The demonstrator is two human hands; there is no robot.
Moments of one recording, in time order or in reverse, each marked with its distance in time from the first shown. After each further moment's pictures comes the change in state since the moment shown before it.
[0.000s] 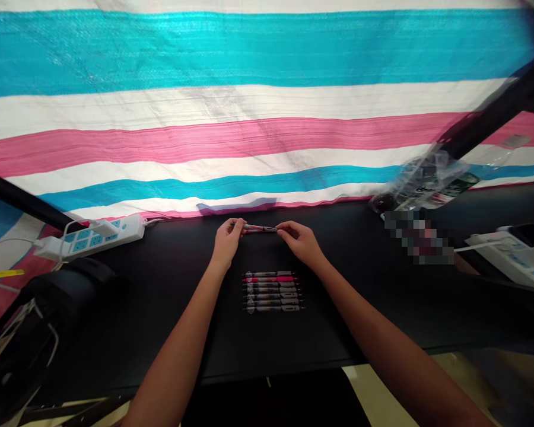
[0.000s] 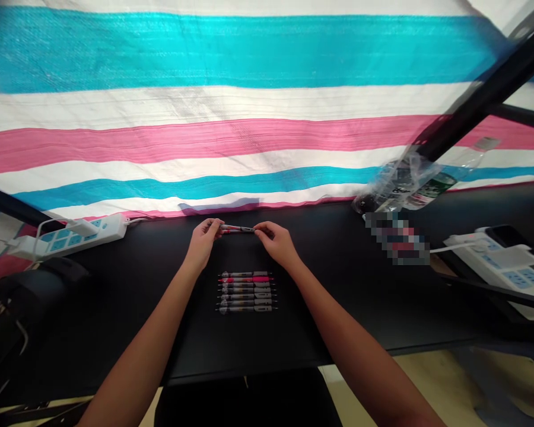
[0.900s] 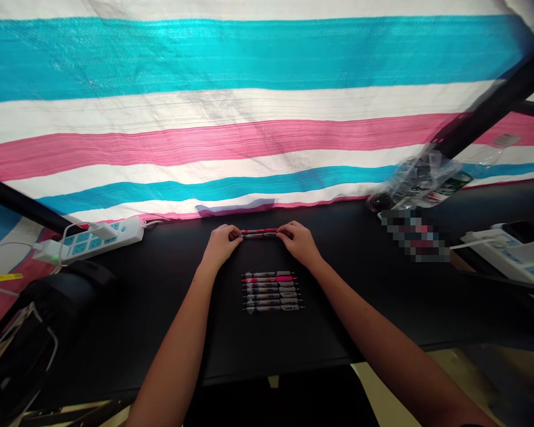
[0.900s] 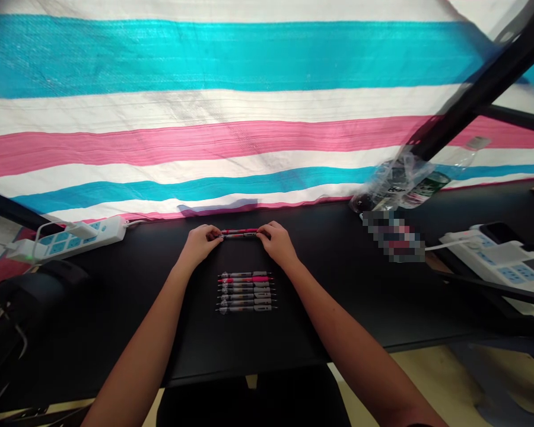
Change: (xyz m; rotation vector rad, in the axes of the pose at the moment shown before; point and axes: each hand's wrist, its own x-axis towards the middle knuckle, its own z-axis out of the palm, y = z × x) left_hand 0.013 -0.006 -0.036 0.518 -0.180 0.282; right_hand 0.005 0.019 -0.005 -0.380 0.012 -0.104
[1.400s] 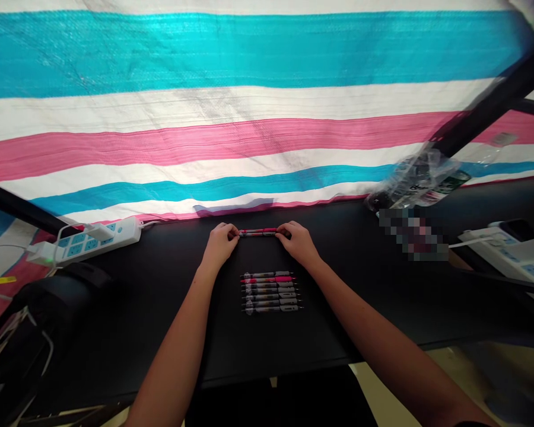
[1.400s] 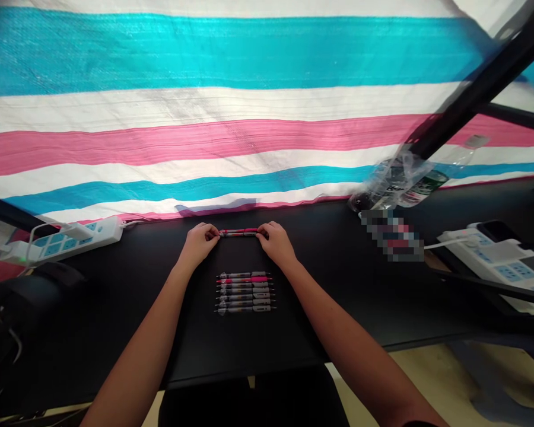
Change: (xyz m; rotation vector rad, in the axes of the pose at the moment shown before) left_hand 0.000 -0.001 0.006 0.055 0.029 0.016; right_hand 0.001 0.000 0.002 -0.036 -0.014 0.030
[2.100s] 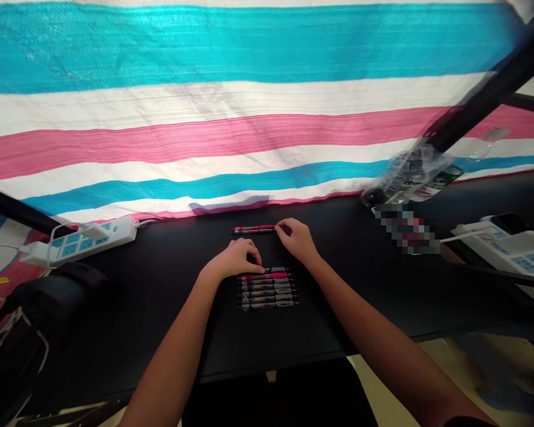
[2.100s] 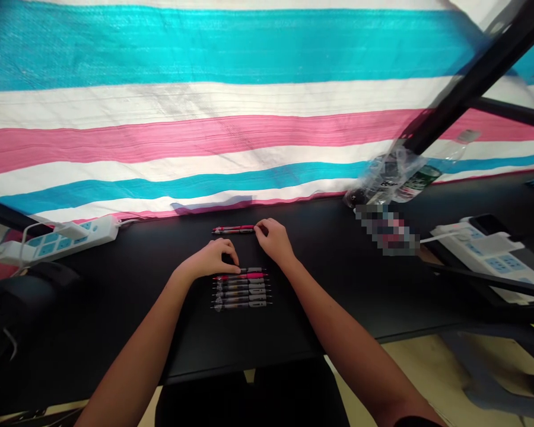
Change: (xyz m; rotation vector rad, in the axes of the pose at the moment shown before) left_hand -0.018 0.044 0.013 -0.009 -0.575 0.090; right_hand -0.004 -0.014 -0.011 0.012 0.081 0.001
